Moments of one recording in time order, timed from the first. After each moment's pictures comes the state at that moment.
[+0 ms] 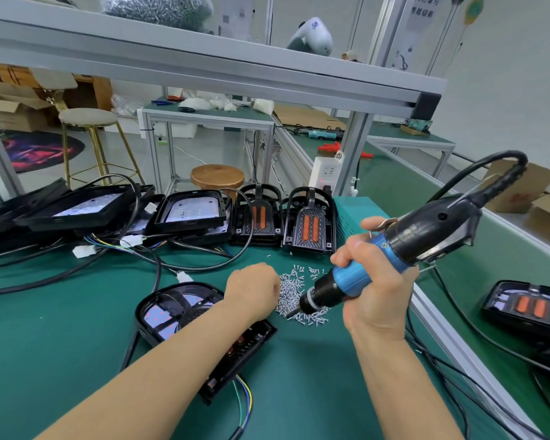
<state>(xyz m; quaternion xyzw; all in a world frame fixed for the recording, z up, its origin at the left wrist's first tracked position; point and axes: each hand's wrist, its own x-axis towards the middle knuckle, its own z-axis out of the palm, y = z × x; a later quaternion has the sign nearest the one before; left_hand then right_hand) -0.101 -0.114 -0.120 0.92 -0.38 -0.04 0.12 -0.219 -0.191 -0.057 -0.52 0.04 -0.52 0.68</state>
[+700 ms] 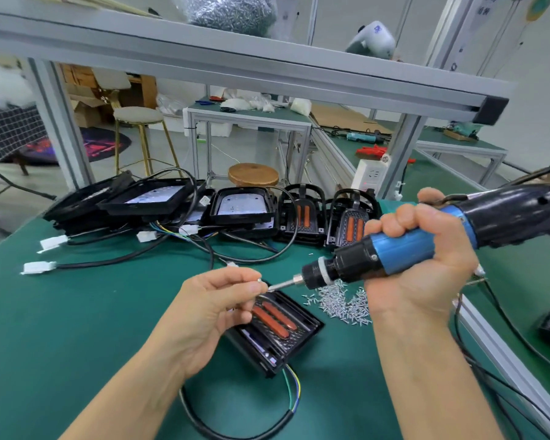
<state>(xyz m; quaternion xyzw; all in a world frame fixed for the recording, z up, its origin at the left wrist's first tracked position) -0.137 0.030 -0.085 0.53 -0.10 -0.27 0.80 -0.208 -0.138 -0.015 -0.33 -0.04 -0.44 0.83</state>
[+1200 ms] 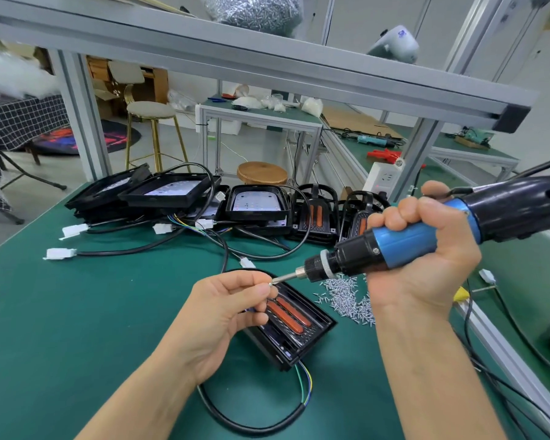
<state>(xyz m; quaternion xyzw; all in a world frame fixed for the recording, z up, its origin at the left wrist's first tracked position) -0.148 0.042 -0.090 0.52 -0.10 -0.26 0.81 -0.201 -0.118 -0.008 -0.34 -0.04 -0.43 0.83</state>
